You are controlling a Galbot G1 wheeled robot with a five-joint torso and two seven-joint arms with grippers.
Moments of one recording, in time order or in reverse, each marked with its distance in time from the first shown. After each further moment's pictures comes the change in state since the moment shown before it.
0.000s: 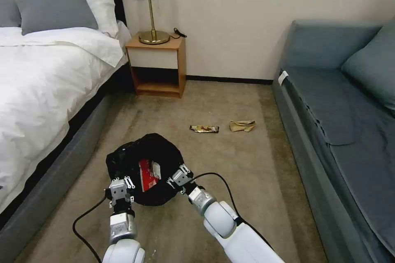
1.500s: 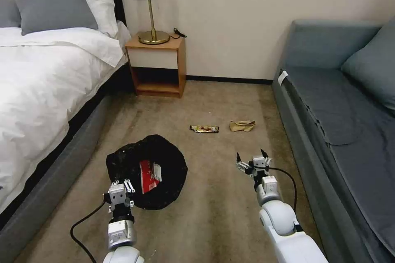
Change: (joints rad) left arm 0.045 0.016 0.003 -0.038 0.006 -0.028 -0.007; right arm -0.182 -0.066 0.455 0.086 0.324 -0.060 0.201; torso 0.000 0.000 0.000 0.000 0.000
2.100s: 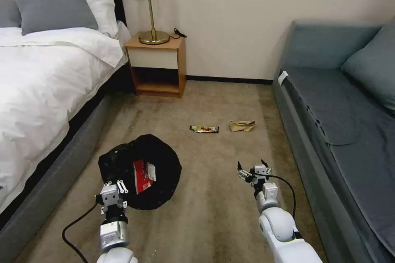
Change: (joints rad) left arm 0.008 0.011 -0.041 -0.004 -0.038 -0.005 0.000; right arm -0.008 0.015 0.010 -0.045 0.015 0.026 -0.042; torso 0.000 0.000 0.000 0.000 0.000
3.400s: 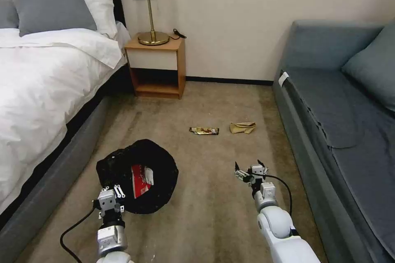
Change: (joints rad) left arm 0.000 0.002 -0.010 0.051 -0.005 -0.039 0.007; right arm 0.040 0.015 0.009 -0.077 -0.008 0.029 -0.041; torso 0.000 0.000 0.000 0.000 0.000
